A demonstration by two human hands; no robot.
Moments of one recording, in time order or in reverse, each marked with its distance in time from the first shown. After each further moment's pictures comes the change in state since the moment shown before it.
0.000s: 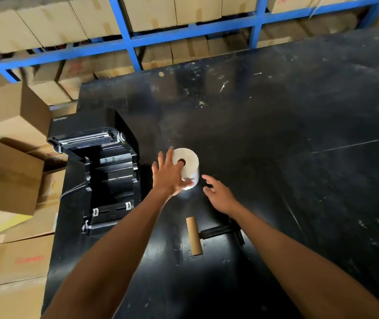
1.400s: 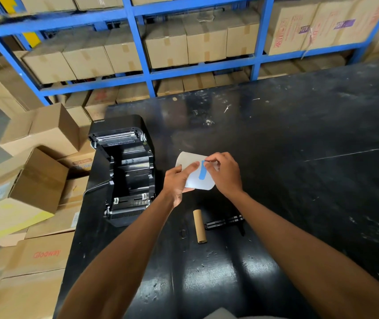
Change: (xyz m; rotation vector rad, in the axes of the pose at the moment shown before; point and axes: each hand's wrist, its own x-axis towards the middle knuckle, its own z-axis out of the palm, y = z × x) left_hand -0.089 0.018 -0.026 -1.621 0.051 -0.321; right_hand -0.060 -0.076 -0.021 -0.061 0.536 -0.382
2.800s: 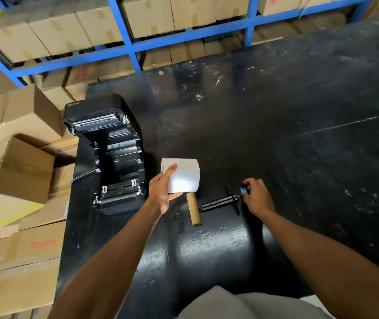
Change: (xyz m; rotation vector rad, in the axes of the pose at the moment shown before) left_hand -0.002 -0.059 -0.029 -0.059 0.122 -0.197; right_hand -0.083 0.152 -0.028 -0.302 -0.173 0.417
